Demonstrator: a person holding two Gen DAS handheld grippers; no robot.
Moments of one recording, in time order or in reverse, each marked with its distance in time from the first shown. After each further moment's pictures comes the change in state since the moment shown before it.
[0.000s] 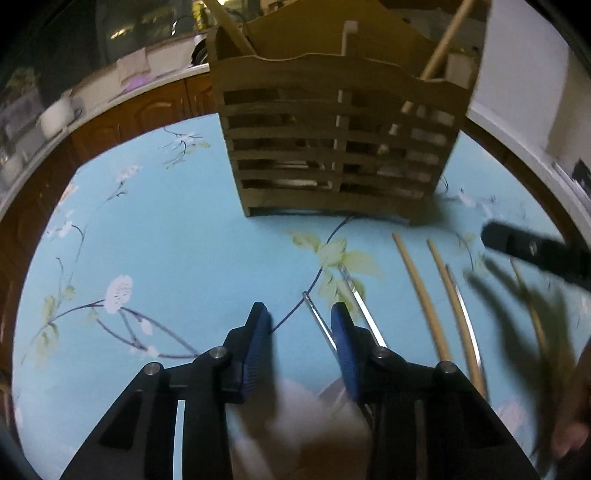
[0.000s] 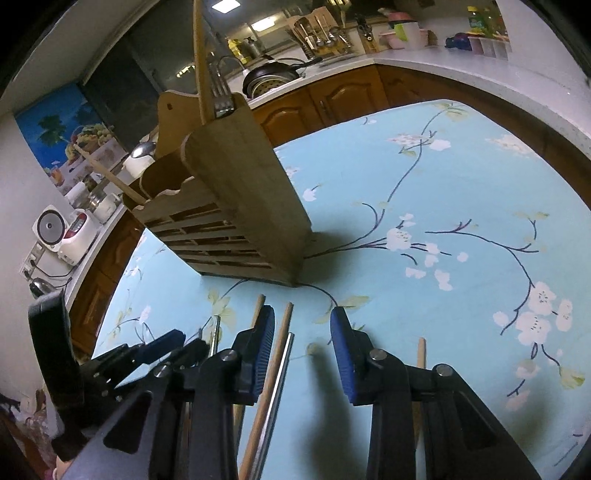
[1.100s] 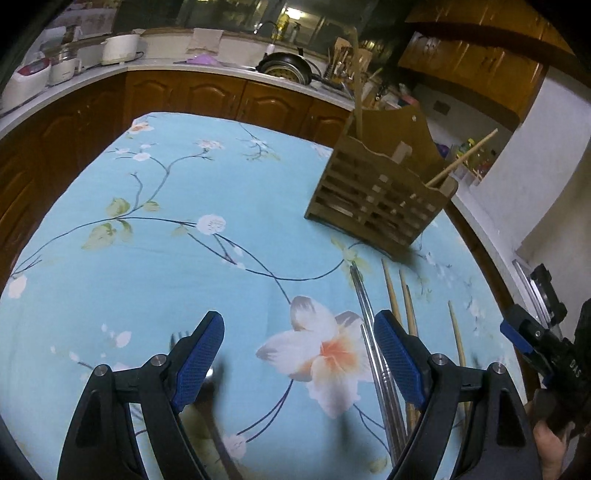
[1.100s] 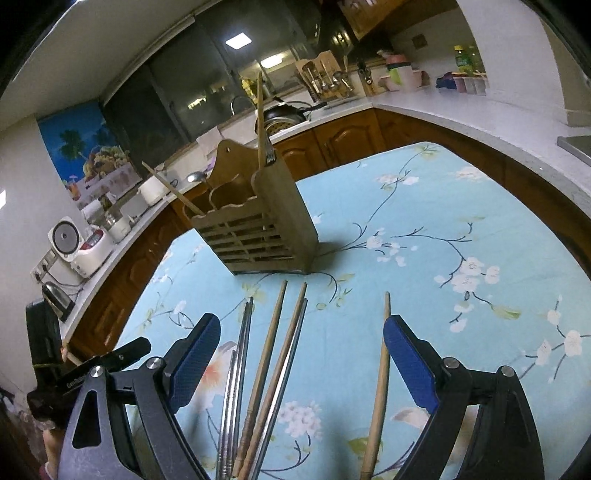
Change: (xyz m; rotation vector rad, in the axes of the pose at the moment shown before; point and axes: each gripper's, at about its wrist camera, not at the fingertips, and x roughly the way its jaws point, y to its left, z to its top) left arm -0.113 0.073 -0.070 -0.360 -0.135 -0.159; right arm -0.083 0.015 -0.045 -0.023 -0.156 -0.008
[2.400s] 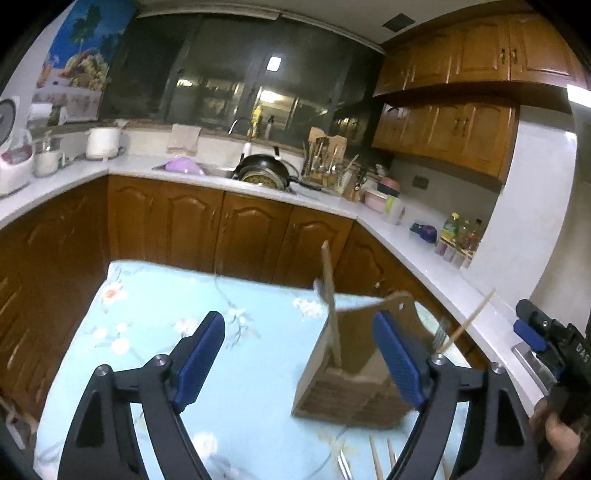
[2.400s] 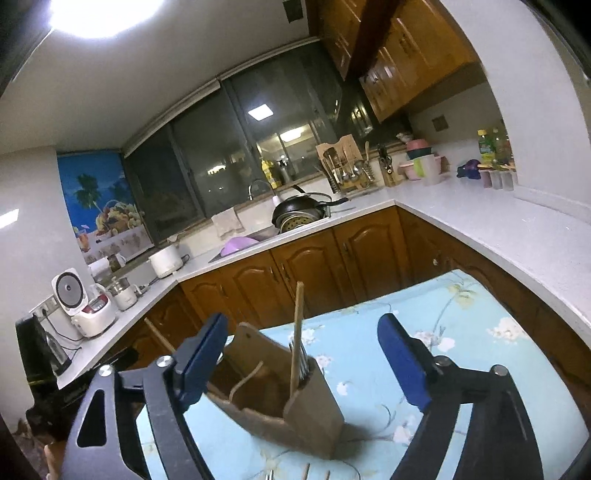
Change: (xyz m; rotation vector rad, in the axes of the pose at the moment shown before) left arm 0.051 -0.005 0.113 0.098 -0.371 -0.041; right arm 0.000 0.027 0.134 -0.046 -0.334 0.034
